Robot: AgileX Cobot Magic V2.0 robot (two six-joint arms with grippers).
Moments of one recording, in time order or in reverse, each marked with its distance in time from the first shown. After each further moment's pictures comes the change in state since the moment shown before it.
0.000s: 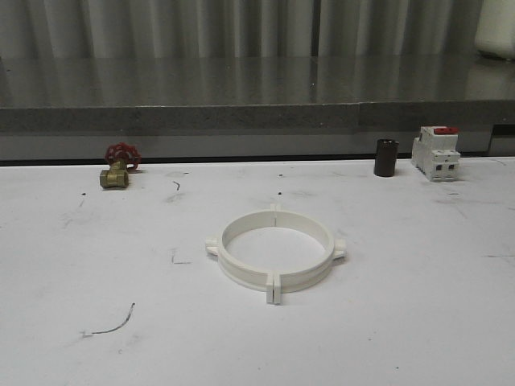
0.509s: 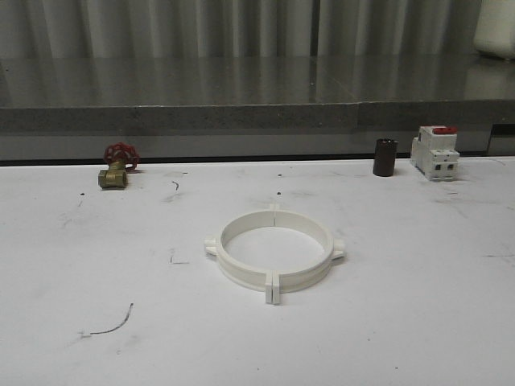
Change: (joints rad) left arm -0.219 0.524 -0.345 -0.117 0.331 0.000; right arm 0.000 0.000 0.000 0.000 0.000 0.000
